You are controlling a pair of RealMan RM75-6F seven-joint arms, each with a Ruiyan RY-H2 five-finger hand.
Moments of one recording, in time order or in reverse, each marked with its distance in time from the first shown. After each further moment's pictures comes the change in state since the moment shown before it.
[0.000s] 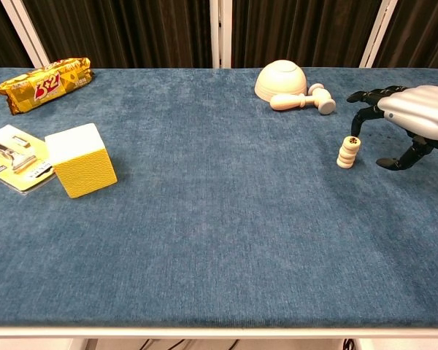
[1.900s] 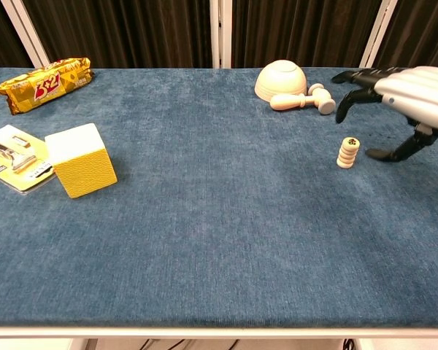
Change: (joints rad) left arm -0.002 -0.003 0.002 0.000 -0.001 -0.003 0.009; right arm -0.022 0.068 -0.042 -0.117 -0.210 0.113 0.109
